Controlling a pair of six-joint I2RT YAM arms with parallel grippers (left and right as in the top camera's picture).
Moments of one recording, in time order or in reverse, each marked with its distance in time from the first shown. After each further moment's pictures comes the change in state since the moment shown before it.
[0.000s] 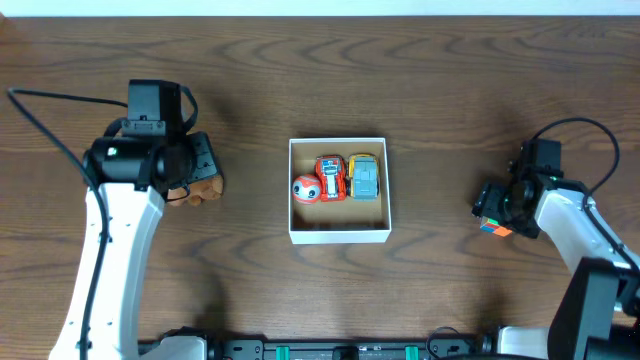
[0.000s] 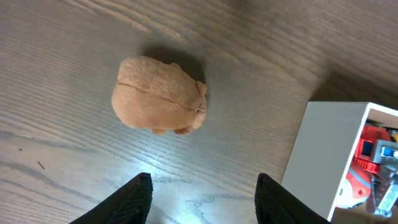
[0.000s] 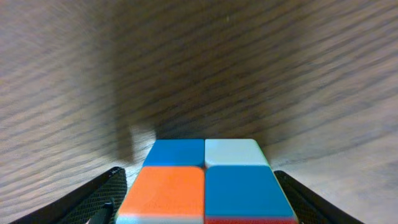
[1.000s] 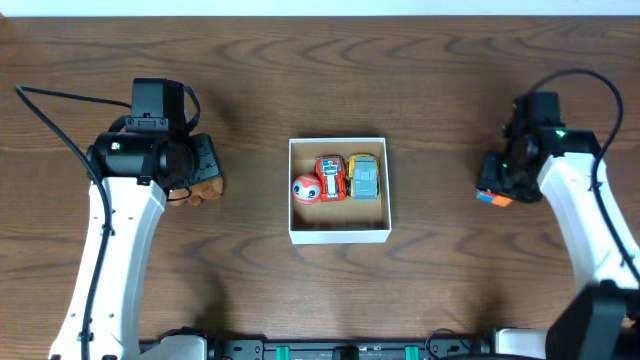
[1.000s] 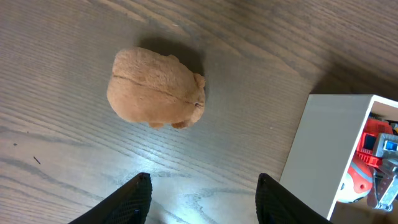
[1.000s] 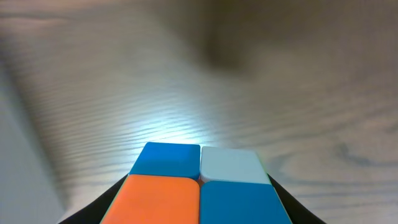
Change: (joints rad) left arm 0.000 0.011 0.000 -0.016 0.014 0.000; right arm 0.187 -0.056 0.411 -0.436 0.014 0.008
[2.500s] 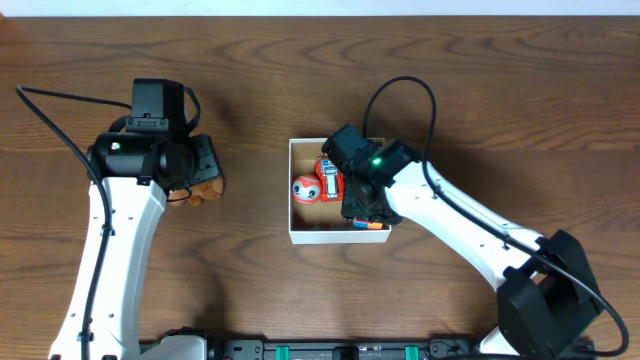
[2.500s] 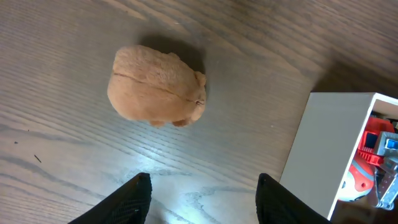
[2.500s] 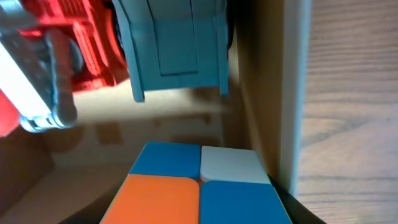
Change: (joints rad) left arm 0.000 0.000 0.000 -0.006 0.000 0.000; right arm 0.714 0.239 0.123 -0.024 0.026 0.607
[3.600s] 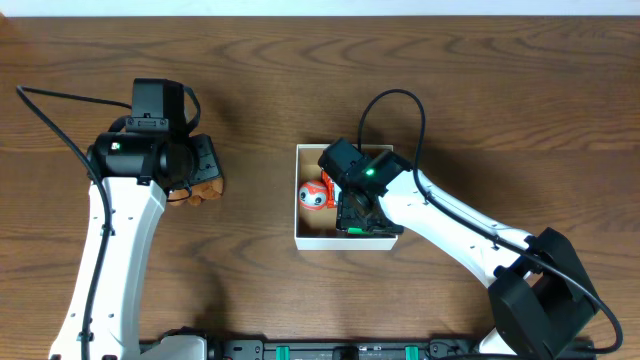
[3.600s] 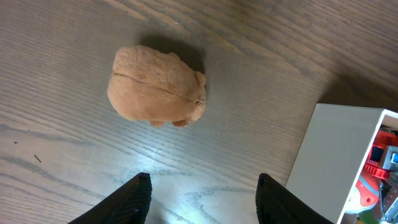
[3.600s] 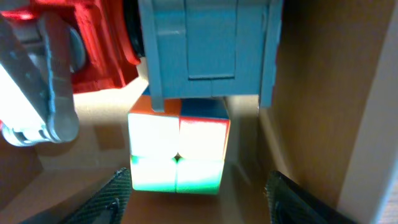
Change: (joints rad) left arm 0.000 0.000 0.000 0.000 0.000 0.000; right arm 0.024 0.005 -0.066 0.044 -0.003 -0.009
